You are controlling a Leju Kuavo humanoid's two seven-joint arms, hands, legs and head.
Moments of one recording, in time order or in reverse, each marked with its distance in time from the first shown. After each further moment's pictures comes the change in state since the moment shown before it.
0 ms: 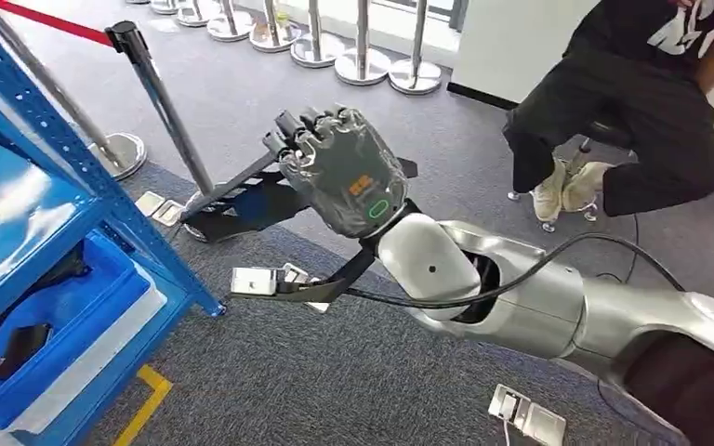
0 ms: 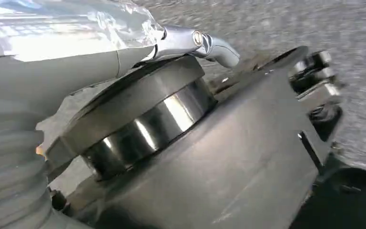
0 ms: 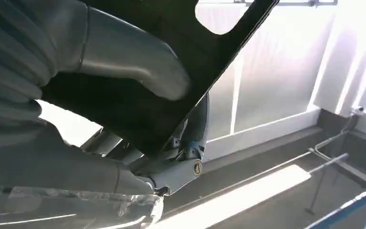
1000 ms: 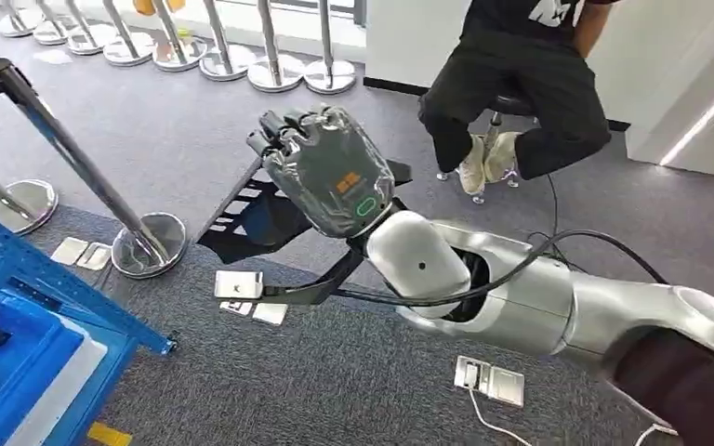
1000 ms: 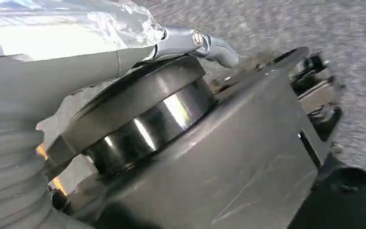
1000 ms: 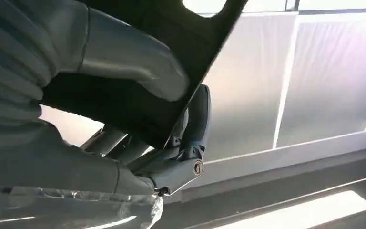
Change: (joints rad) left arm 0.002 -0.003 -0.002 0.000 0.016 0.003 -0.007; right arm -0.013 0.028 0.009 0.010 -0.061 -0.016 -0.001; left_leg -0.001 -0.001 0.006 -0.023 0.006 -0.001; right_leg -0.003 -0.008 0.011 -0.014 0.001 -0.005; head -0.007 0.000
